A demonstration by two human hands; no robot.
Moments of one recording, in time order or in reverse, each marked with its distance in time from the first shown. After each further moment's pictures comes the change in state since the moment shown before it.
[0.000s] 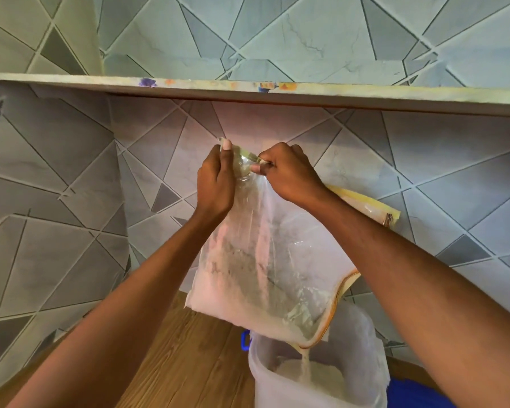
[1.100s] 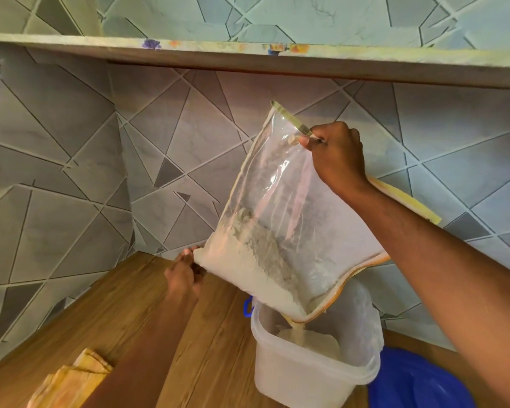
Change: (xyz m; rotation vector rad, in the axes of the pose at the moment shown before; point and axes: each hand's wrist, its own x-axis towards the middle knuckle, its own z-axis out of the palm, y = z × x) left_hand -0.164 -0.146 -0.068 -0.616 0.442 -1.099; right_hand -0.038 0.038 -0.015 0.031 0.326 0.172
